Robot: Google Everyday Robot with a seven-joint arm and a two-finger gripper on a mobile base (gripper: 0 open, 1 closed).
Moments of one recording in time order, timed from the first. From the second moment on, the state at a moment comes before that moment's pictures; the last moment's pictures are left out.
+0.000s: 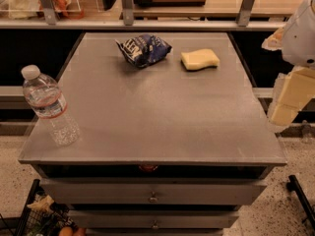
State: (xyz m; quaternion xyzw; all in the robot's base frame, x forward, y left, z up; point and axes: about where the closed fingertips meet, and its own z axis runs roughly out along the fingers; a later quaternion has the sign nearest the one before) arm 0.438 -0.217 0.977 -0.60 0.78 -0.03 0.16
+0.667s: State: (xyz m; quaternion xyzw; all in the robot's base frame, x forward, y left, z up) arm 0.451 -0.211 0.979 -0.64 0.75 -0.05 0.17
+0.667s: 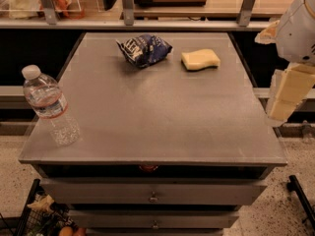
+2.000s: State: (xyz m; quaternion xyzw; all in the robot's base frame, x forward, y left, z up) arm 0.607 -0.164 0.948 -0.70 0.66 -0.12 0.24
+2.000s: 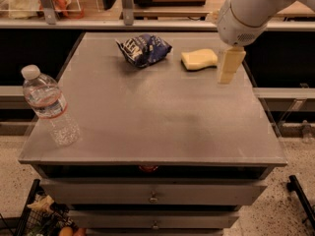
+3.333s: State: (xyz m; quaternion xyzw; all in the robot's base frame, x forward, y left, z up) arm 0.674 -0.105 0.942 -0.67 0.65 -0.04 0.36
